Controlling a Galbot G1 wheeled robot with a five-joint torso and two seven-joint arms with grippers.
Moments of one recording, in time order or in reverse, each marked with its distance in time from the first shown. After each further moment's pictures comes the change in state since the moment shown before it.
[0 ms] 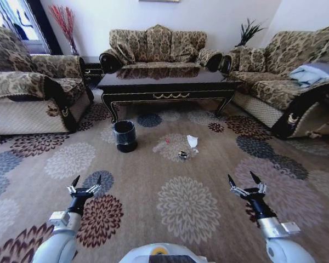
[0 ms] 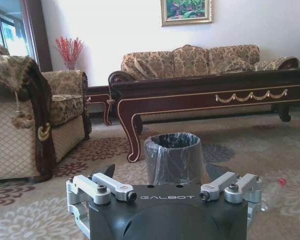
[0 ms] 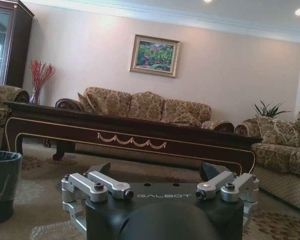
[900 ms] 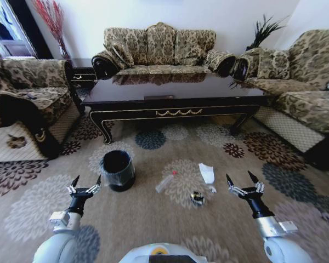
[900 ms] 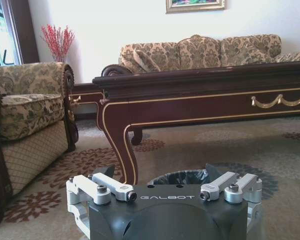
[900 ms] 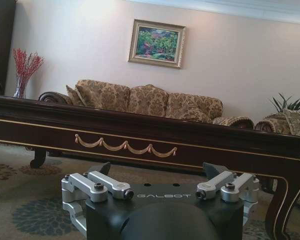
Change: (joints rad) left arm -0.001 -0.003 -0.002 0.009 -0.001 -0.002 -0.004; right arm 0.006 0.003 -0.014 -0.003 -0.002 0.002 0.002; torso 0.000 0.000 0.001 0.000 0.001
